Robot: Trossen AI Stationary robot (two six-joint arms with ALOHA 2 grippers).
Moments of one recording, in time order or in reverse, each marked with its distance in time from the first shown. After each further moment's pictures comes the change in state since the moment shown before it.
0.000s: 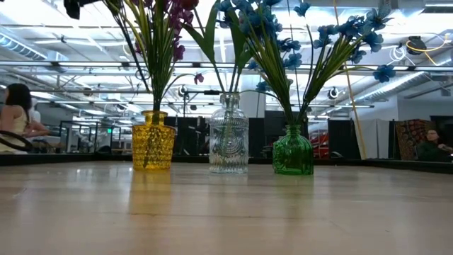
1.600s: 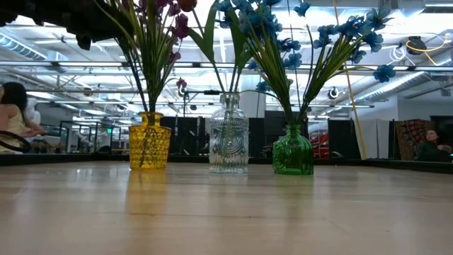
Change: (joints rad) left arm 0.156 0.112 -0.136 0.076 0.132 -0.163; right arm 0.000 0.000 0.000 0.000 0.000 -0.008
